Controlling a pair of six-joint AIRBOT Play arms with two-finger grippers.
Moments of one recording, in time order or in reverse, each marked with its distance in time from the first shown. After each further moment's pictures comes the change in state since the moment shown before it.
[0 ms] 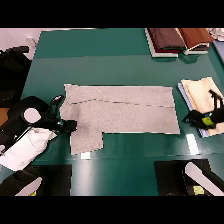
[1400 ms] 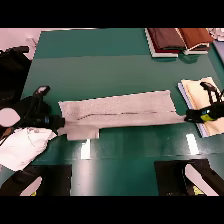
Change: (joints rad) left arm 0.040 0.187 0.123 0.184 -0.139 -0.040; right arm 0.233 0.095 0.128 -0.099 0.065 -0.018
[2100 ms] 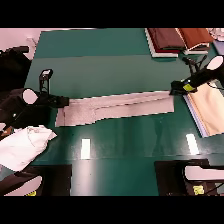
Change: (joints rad) left arm 0.065 -0.375 0.134 0.060 0.379 0.075; right arm 0.176 -0.546 0.493 0.100 -0.084 0.076
